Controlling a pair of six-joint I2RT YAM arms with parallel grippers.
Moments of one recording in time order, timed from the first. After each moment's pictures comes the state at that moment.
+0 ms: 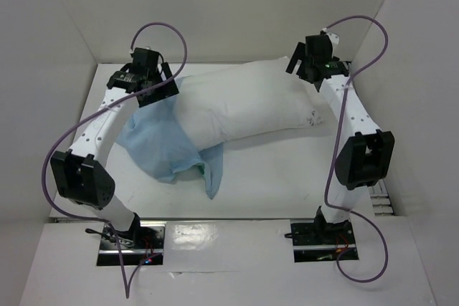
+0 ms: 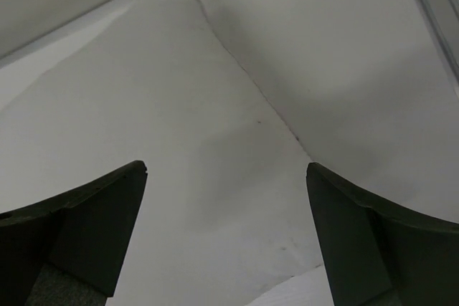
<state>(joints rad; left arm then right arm) -0.23 1.58 1.60 -0.82 -0.19 -0.55 0.16 1.72 1.68 -0.57 0.33 0.46</state>
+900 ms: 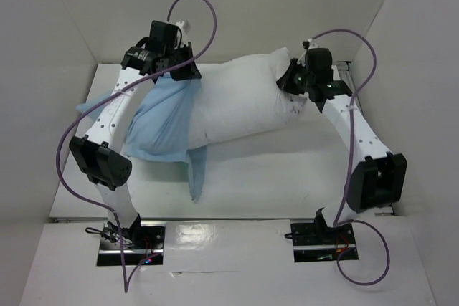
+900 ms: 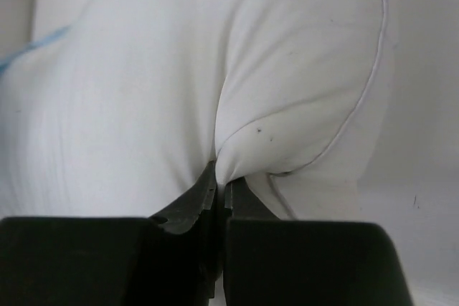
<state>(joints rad) -0.34 1.82 2.04 -0.92 0.16 -0.43 0.18 1.56 1.38 -0.40 -0.21 0.48</state>
